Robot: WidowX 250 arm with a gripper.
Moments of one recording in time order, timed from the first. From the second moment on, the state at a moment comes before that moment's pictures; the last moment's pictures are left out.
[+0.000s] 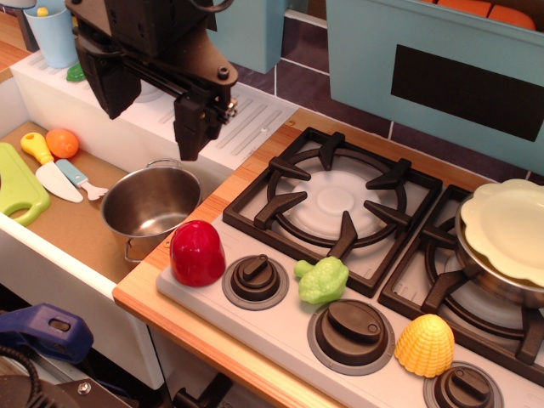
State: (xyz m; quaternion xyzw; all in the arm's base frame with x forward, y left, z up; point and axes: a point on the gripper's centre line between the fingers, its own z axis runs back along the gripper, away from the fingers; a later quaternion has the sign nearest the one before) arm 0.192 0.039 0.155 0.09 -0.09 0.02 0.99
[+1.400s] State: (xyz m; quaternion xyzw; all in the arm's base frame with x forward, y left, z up) arm 0.199 0.033 0.057 0.00 -0.12 0.05 0.99
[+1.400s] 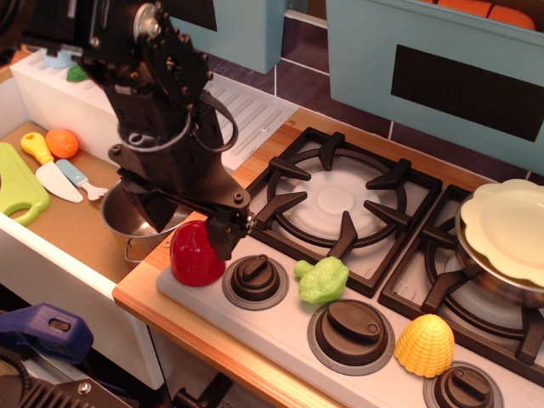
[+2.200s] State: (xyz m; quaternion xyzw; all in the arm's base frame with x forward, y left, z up) arm 0.199 0.030 0.030 -0.01 -0.15 0.06 0.99
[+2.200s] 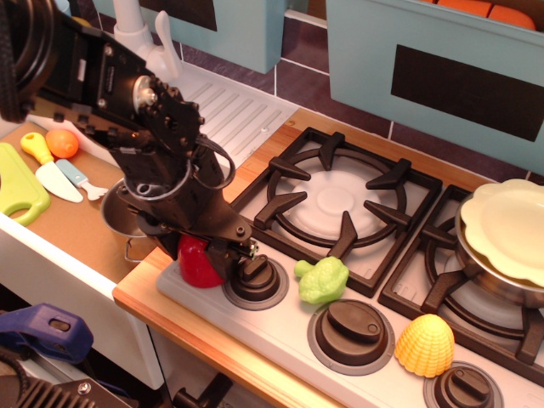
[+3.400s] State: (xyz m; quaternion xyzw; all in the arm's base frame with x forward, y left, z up) arm 0.231 0.133 0.057 0.07 -0.17 -0.05 0.98
